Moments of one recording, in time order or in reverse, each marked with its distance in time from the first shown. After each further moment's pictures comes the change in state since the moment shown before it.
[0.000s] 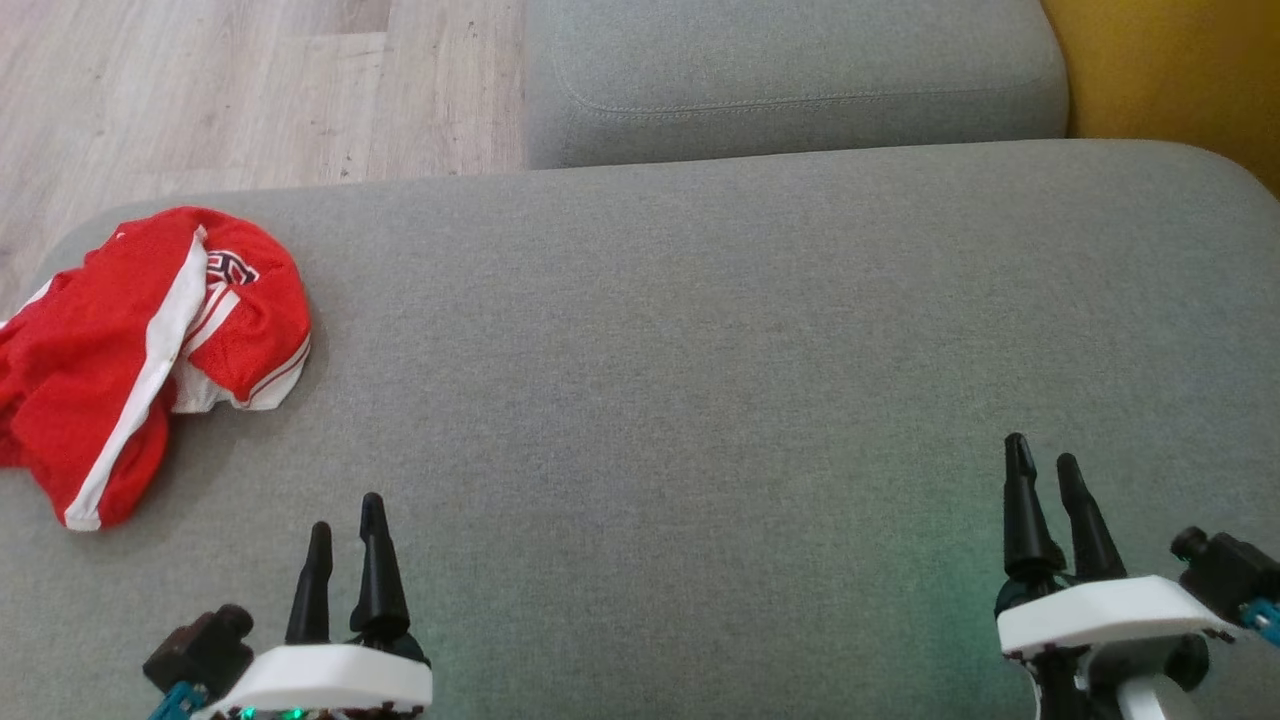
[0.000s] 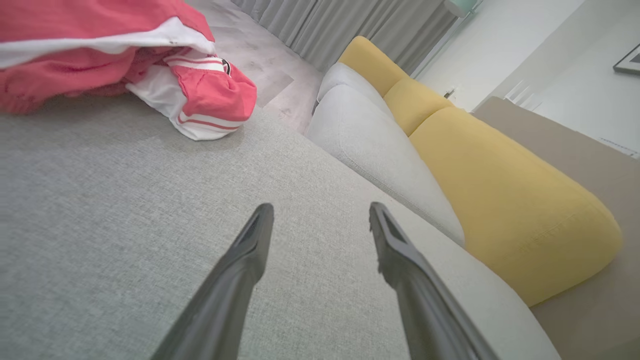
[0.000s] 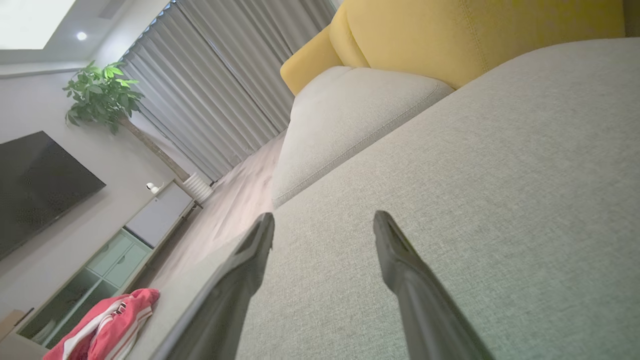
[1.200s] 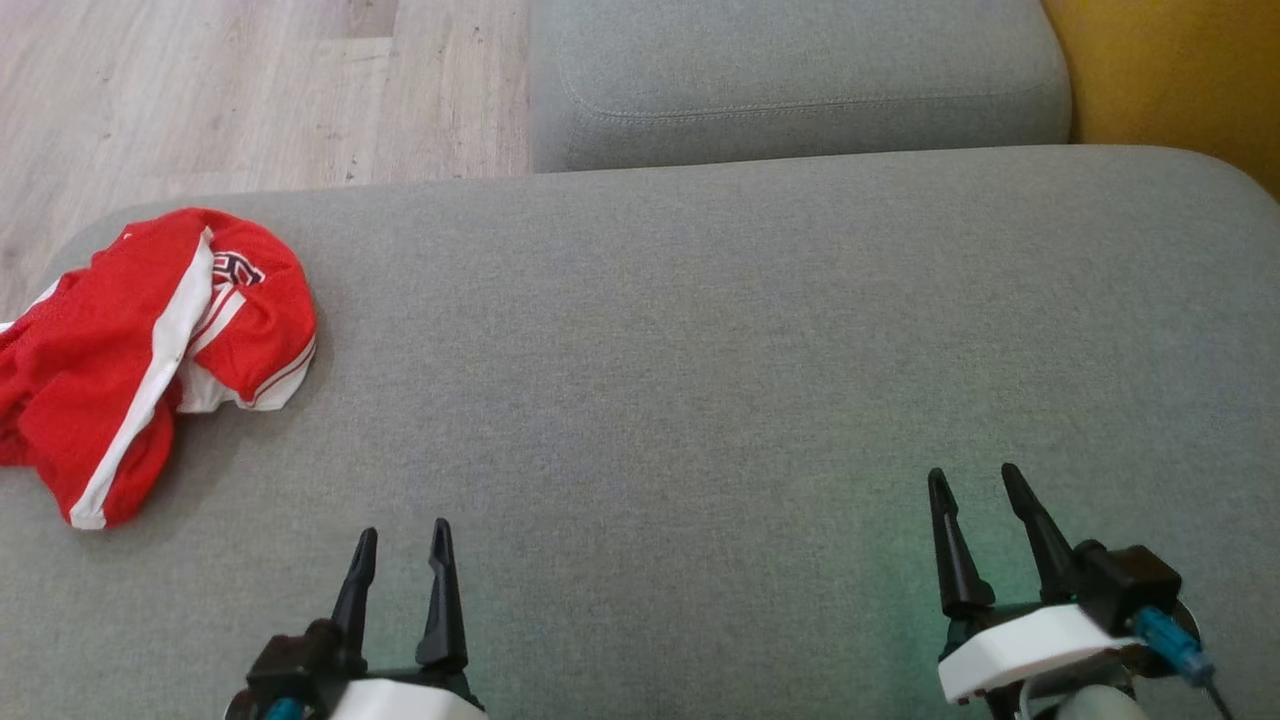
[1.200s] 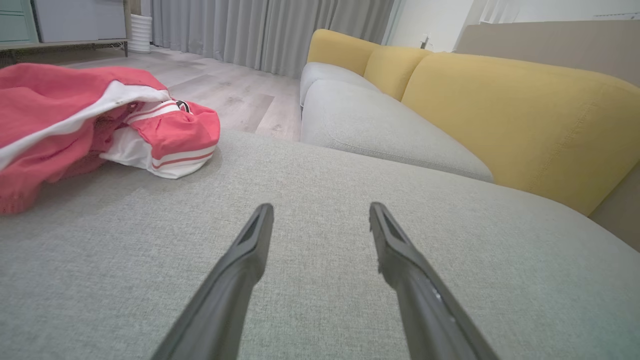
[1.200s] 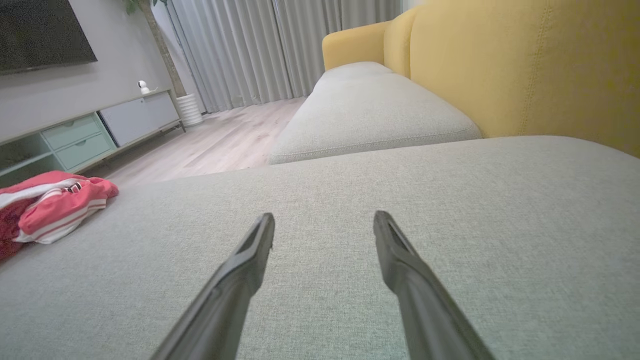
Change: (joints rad) left arm 0.014 0.002 -0.078 0.057 0.388 0.053 -0.105; right arm 0.000 -0.001 0.061 0.073 -0.461 0.000 -0.103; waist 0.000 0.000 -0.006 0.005
